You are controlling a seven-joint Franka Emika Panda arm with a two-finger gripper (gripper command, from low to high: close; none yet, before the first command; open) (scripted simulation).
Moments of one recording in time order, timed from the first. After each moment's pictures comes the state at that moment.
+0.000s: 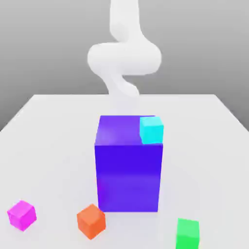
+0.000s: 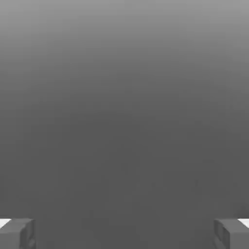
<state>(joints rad) 0.00 -0.71 -0.04 -2.31 0.02 2.33 0.78</state>
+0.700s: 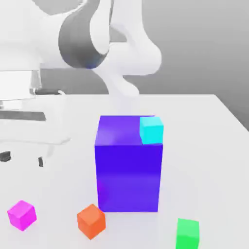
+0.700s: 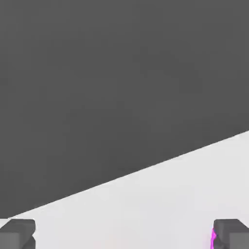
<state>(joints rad) -0.12 0.06 -0.31 -2.39 0.23 2.60 0.58</state>
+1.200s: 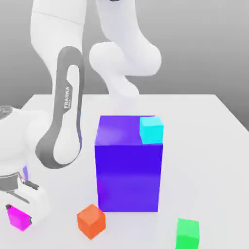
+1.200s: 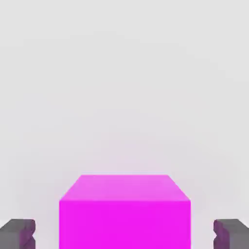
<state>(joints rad) -0.28 0.47 -0.24 -2.38 0.35 2.82 0.47</state>
